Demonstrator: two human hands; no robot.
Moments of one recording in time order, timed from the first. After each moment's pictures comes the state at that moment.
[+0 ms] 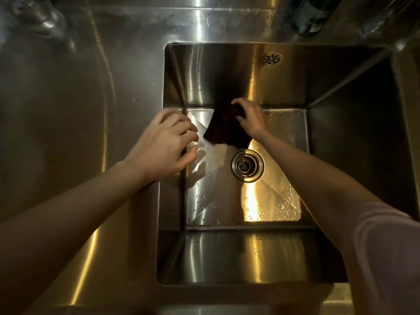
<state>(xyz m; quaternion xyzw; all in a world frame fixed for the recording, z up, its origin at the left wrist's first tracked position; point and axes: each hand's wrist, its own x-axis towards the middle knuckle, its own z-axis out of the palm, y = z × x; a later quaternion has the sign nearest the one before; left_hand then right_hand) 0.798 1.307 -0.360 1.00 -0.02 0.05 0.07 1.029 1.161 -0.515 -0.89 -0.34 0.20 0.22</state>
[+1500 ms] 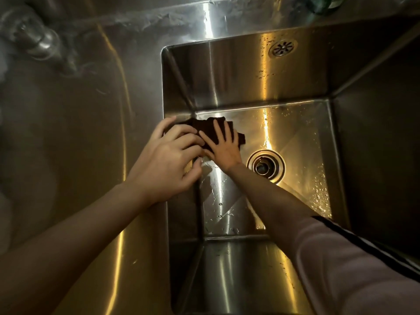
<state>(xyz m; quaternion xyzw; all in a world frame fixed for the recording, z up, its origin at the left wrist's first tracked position) 0.798 1.307 -0.346 0.99 -0.01 -0.02 0.11 0.919 1.207 -0.631 -0.88 -0.46 0.11 0.04</state>
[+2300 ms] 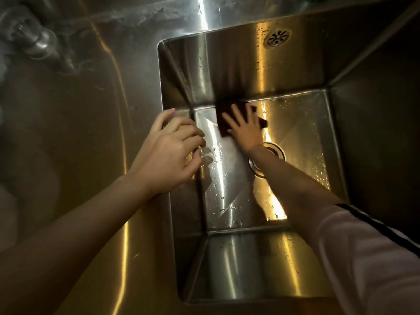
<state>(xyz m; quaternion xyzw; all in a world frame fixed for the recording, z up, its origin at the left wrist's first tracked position) 0.797 1.307 -0.348 0.99 -0.01 -0.03 0.10 0.983 1.176 -0.623 -0.90 -0.42 0.13 0.02</state>
